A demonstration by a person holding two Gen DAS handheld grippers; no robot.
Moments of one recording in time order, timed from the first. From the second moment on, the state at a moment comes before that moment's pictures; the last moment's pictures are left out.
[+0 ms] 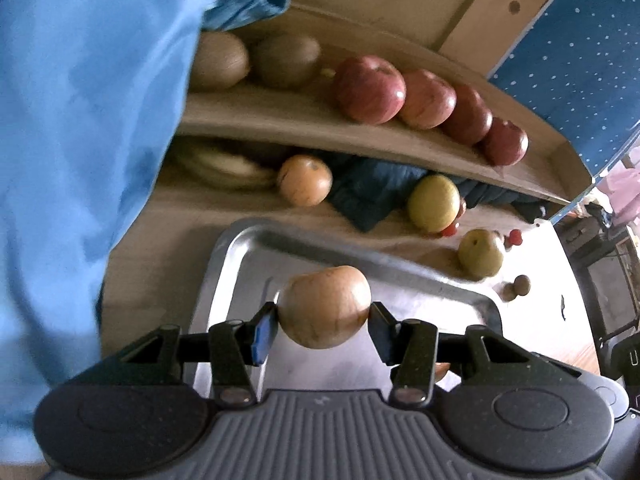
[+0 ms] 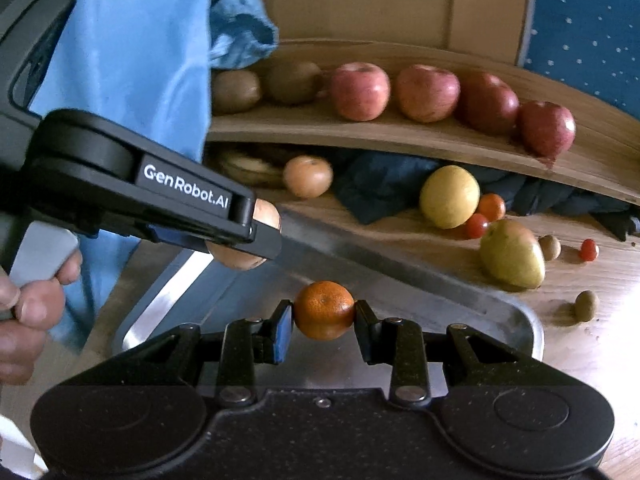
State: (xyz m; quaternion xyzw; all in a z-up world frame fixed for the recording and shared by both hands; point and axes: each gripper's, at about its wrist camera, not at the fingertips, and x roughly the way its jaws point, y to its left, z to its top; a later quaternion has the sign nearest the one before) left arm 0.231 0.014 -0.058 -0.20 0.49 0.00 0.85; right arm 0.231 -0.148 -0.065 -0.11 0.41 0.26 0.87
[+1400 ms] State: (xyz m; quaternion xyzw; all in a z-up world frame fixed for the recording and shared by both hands) left arm 0.158 0.002 -0.081 -0.19 0.53 0.05 0.82; right arm 0.181 -0.156 -0.090 -0.13 0.47 0.29 0.82
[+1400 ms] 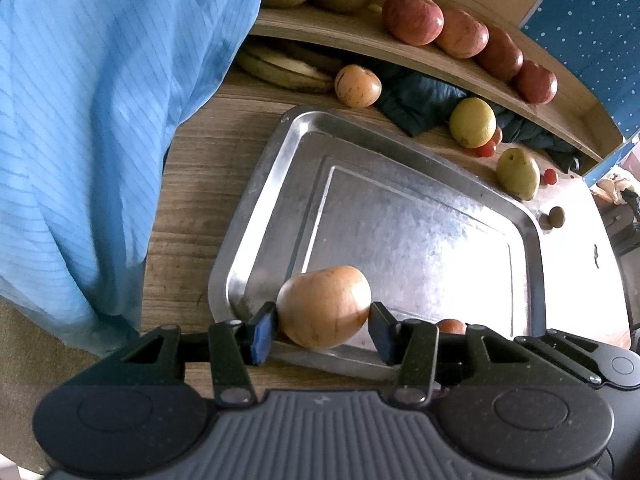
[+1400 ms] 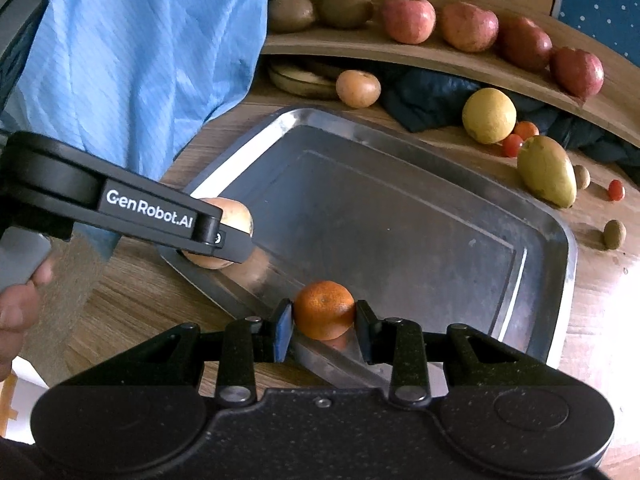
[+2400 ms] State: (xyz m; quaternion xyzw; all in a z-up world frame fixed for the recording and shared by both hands) left arm 0.144 0.002 -0.055 -0.06 0.58 0.04 0.81; right arm 0.194 -0.182 -0.080 -0.13 0.52 0.22 0.81
